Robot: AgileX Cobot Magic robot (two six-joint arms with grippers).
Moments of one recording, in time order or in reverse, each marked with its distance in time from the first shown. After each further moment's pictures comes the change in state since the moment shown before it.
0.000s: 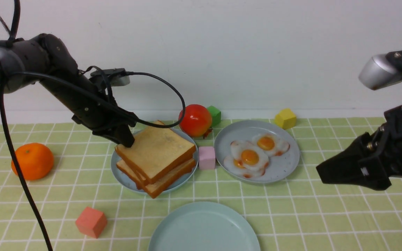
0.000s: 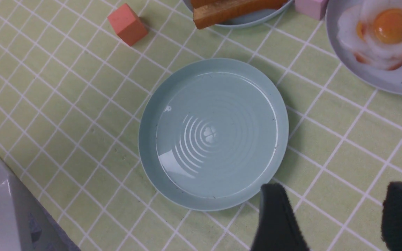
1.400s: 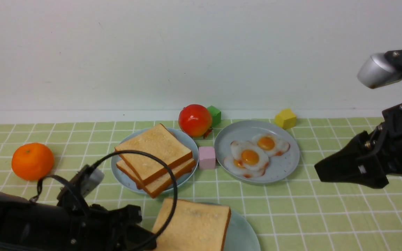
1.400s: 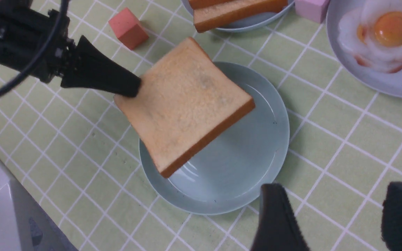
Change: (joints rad) right arm 0.000 0.007 0.000 0.007 -0.010 0.000; left arm -0.144 -0.597 1.218 -0.990 -0.431 0.363
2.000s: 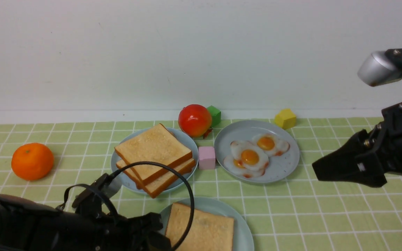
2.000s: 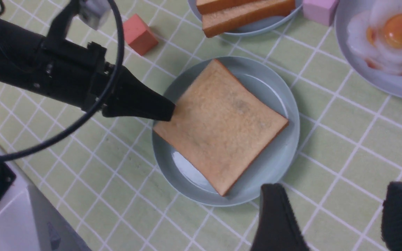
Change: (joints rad) right arm 0.000 0.000 0.000 0.050 0.006 0.000; left arm -0.115 0.041 0.000 -0.114 -0.122 -0.008
